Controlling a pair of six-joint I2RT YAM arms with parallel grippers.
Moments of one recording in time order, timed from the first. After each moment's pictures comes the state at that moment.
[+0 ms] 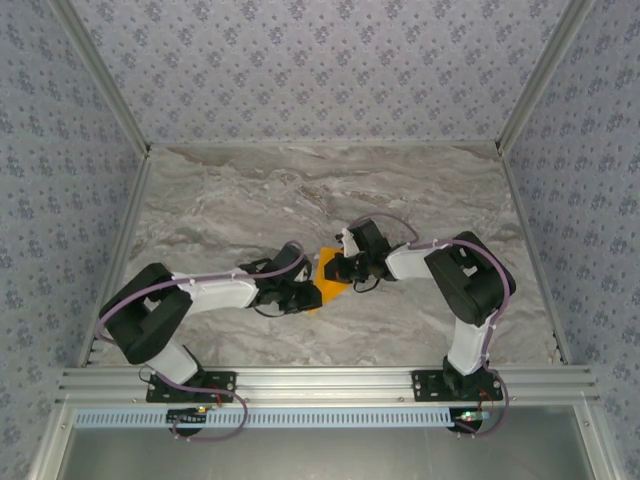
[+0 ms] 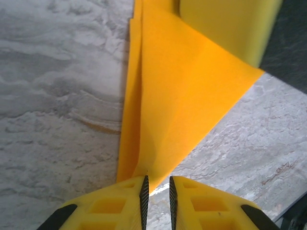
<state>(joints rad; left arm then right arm) -0.85 1.57 0.71 -0.17 0.29 -0.94 0.60 1.83 0.83 0.10 -0.56 0.64</state>
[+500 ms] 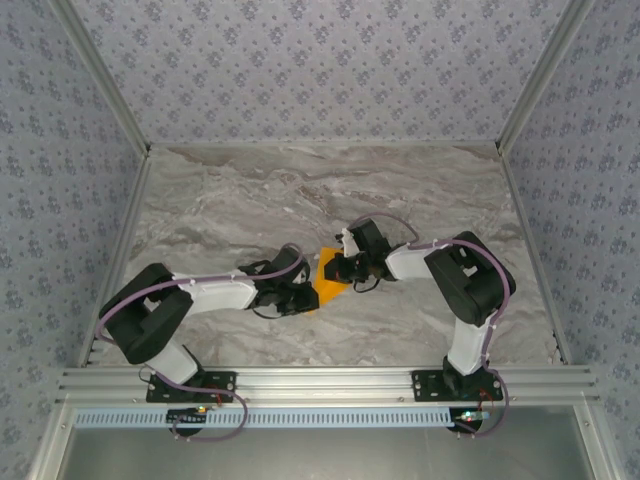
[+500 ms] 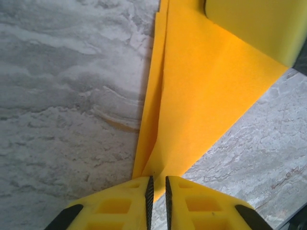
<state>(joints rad) -0.85 1.57 0.69 -0.16 0.28 -0.95 0.60 1.83 0.83 0.10 -0.56 0.64</state>
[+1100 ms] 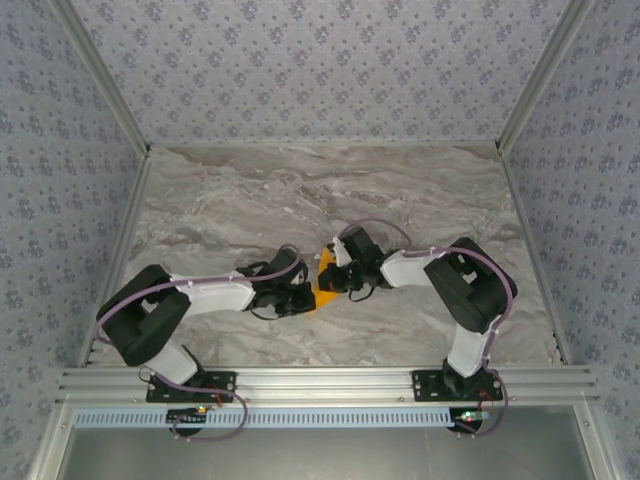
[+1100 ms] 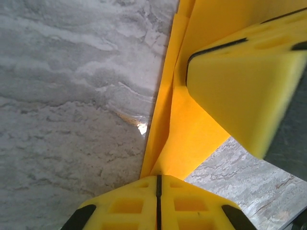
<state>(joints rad) -0.84 1.55 0.67 -0.16 0.27 -0.95 0.68 1.80 0.81 0.06 -0.53 0.64</state>
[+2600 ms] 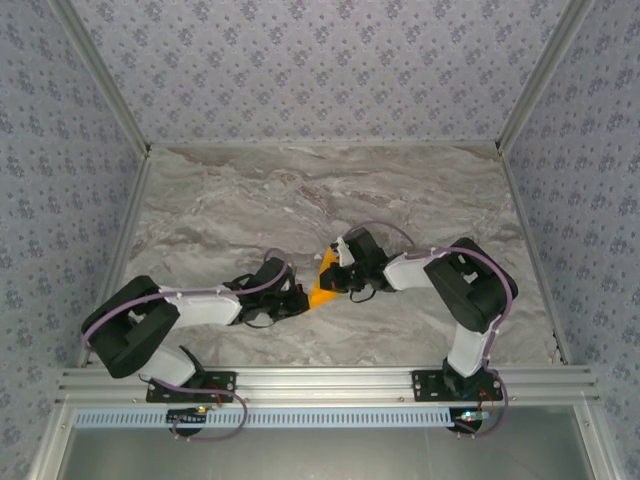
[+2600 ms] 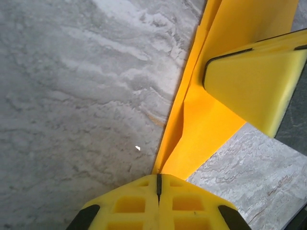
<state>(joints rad) -0.83 1.46 0.49 0.07 0.23 -1.02 0.66 1.79 0.76 0.16 -0.54 0.69</state>
